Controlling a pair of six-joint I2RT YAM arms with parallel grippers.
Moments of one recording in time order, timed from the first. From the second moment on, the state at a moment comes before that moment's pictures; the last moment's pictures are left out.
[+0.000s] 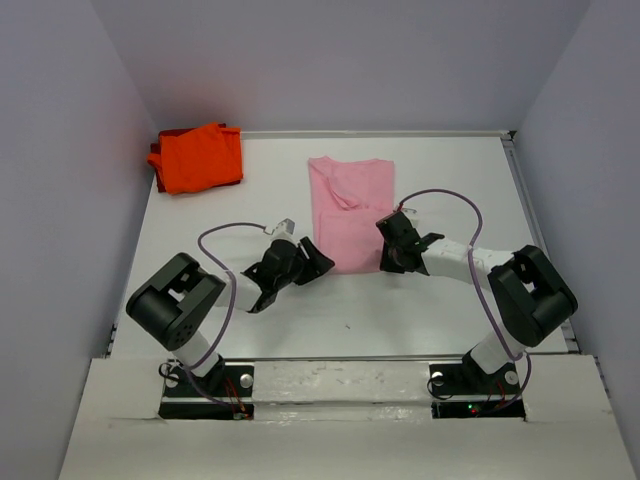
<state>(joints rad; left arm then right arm) -0.68 1.60 0.44 0.65 0.02 -1.00 0.60 1.60 0.84 -0.27 0.27 0.68</state>
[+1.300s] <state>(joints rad) -0.71 0.92 0.31 0.22 -0.07 -0.96 0.69 1.13 0.77 -0.48 0.21 0.73</state>
